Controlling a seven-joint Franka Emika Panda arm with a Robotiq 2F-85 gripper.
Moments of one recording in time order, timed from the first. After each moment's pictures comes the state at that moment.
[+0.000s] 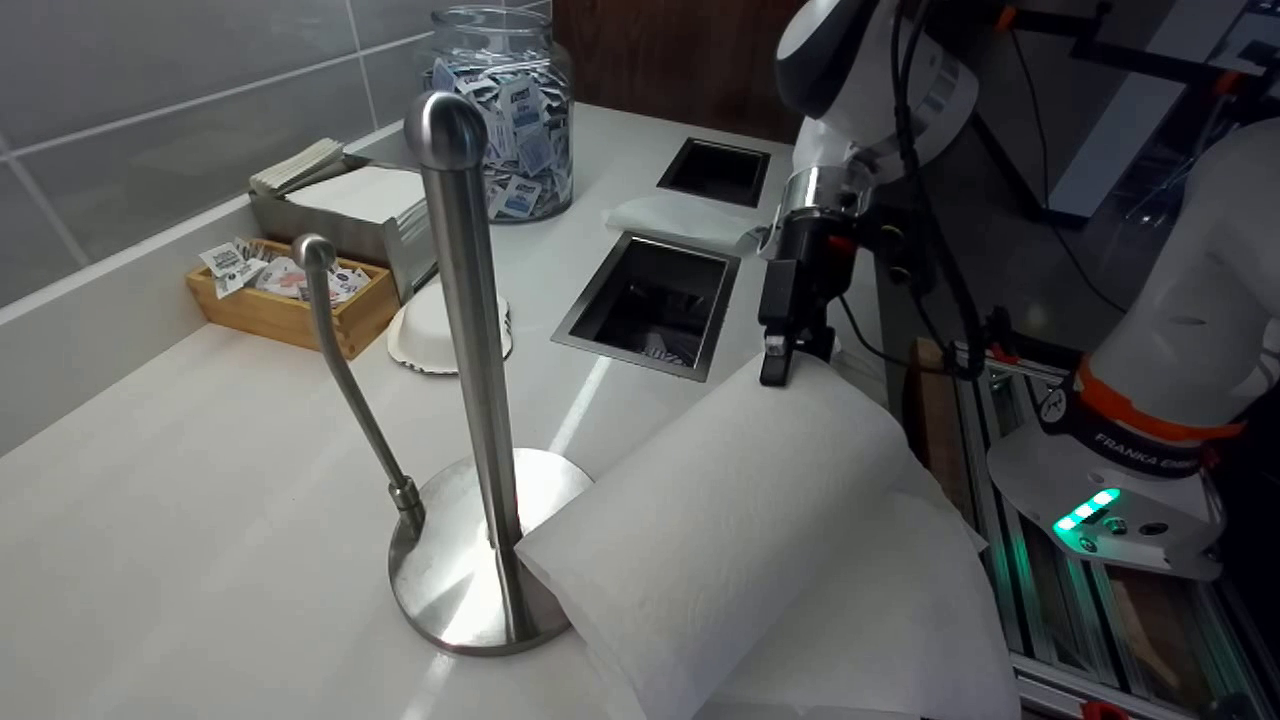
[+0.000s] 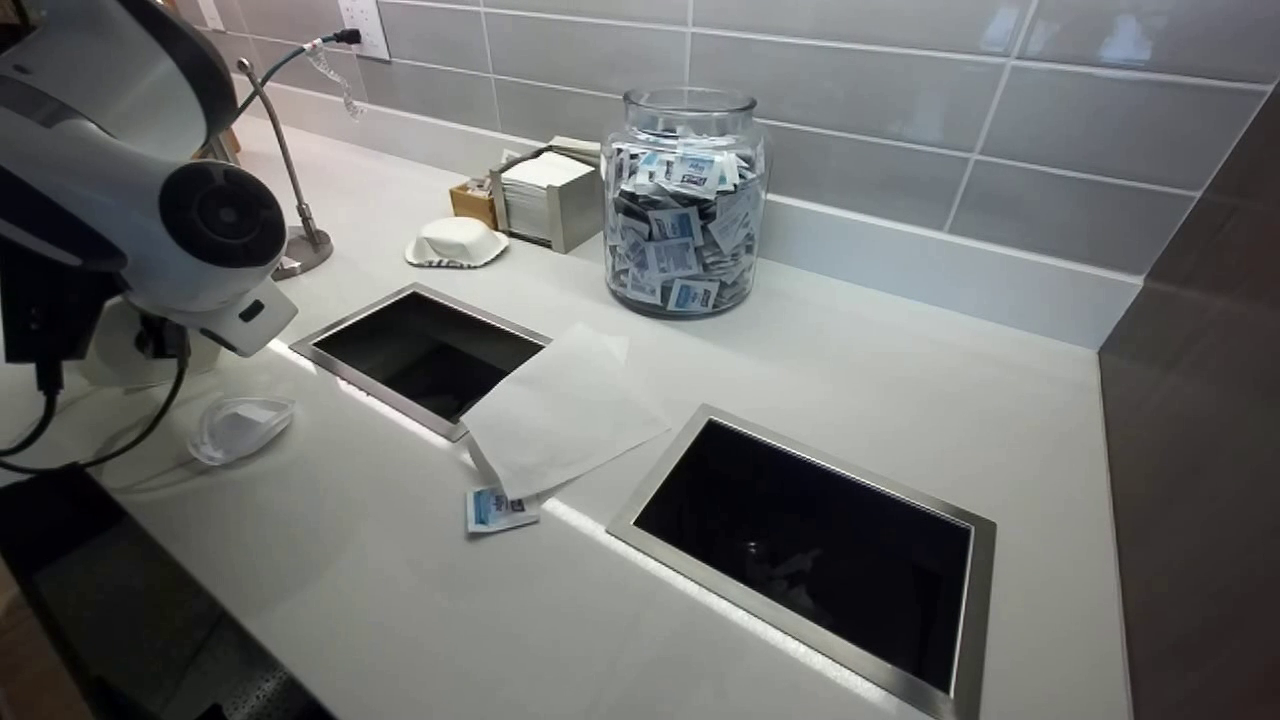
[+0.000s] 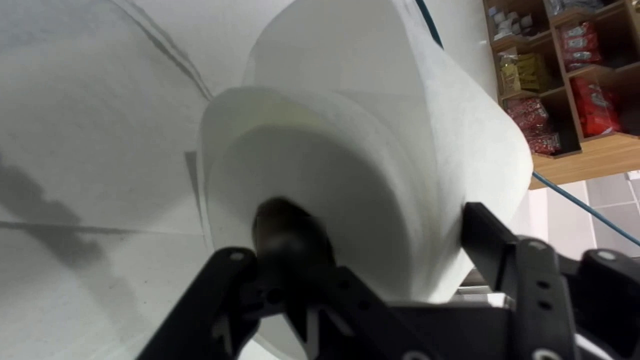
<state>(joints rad) -0.05 -0.08 -0.13 -2.75 1.10 1.93 -0.60</state>
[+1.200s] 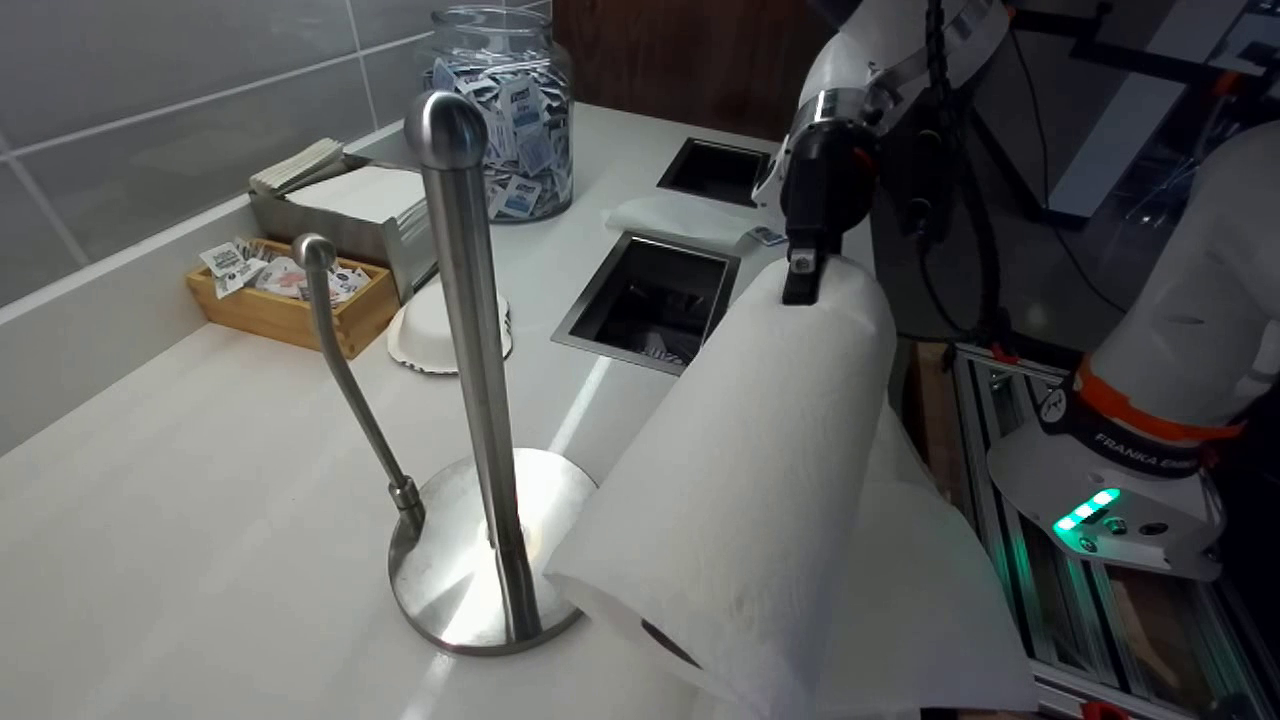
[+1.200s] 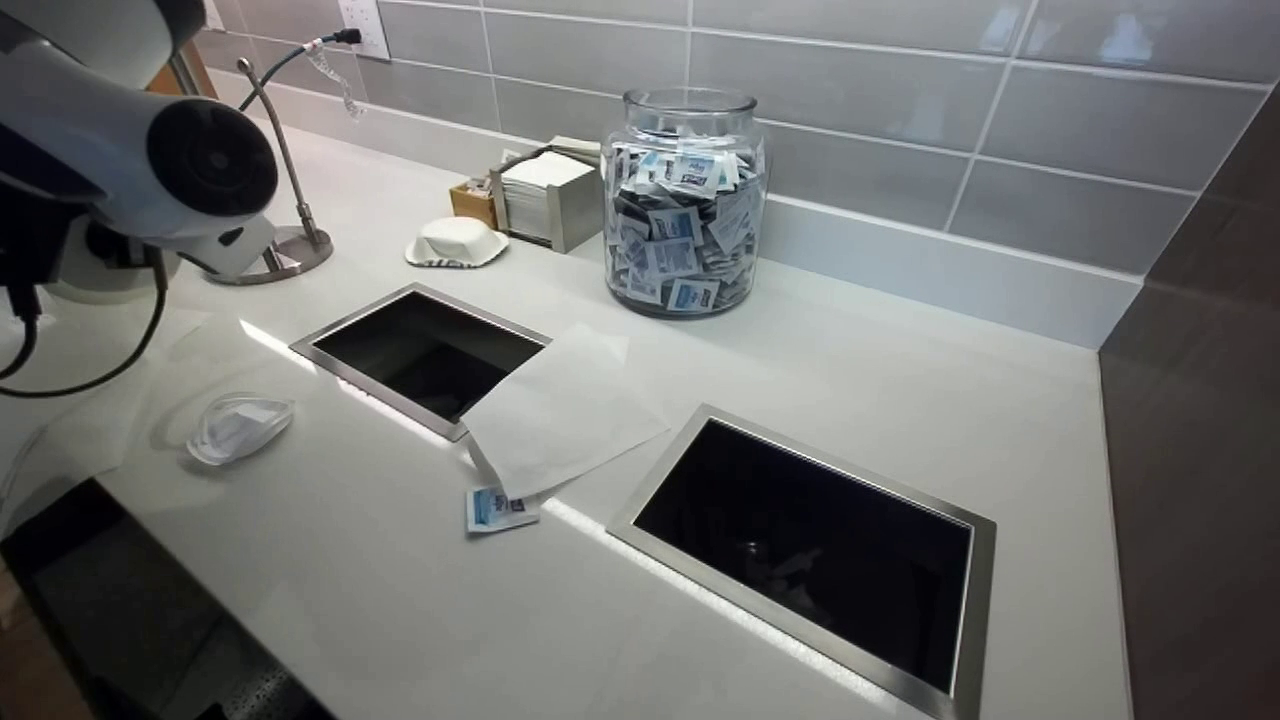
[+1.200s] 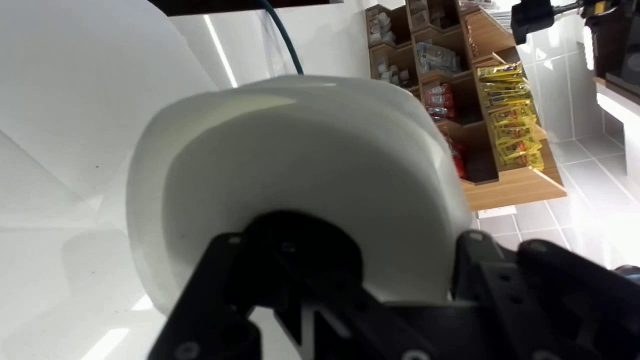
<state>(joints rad) -0.10 -0.23 -0.13 -2.72 1.15 1.68 -0.62</state>
